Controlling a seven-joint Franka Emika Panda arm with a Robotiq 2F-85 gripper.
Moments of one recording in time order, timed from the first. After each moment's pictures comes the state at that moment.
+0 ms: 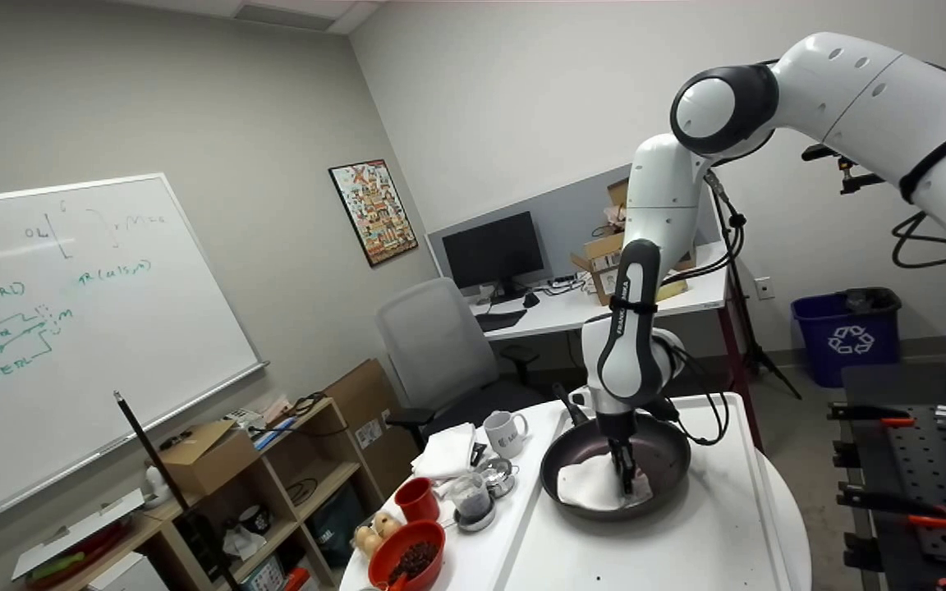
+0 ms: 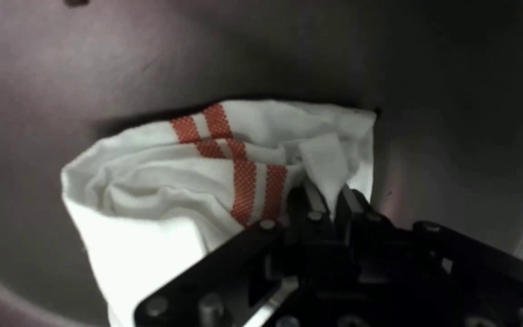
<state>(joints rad) -0.37 0.73 0.33 -2.18 0.00 2.95 -0.69</state>
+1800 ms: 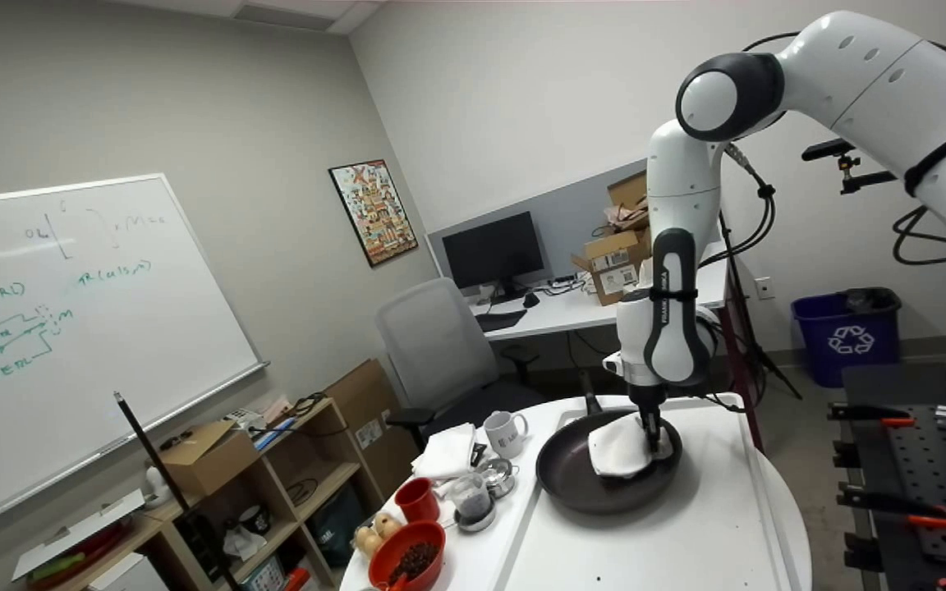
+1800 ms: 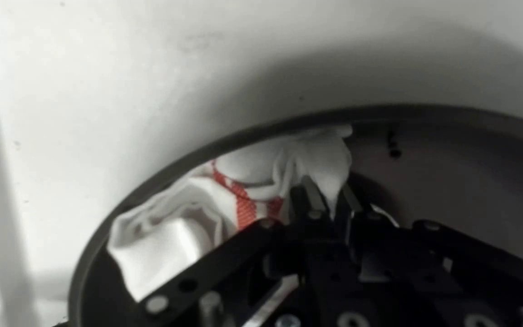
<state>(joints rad) -0.36 0.64 0.12 -2.32 -0.22 3.12 -0.40</state>
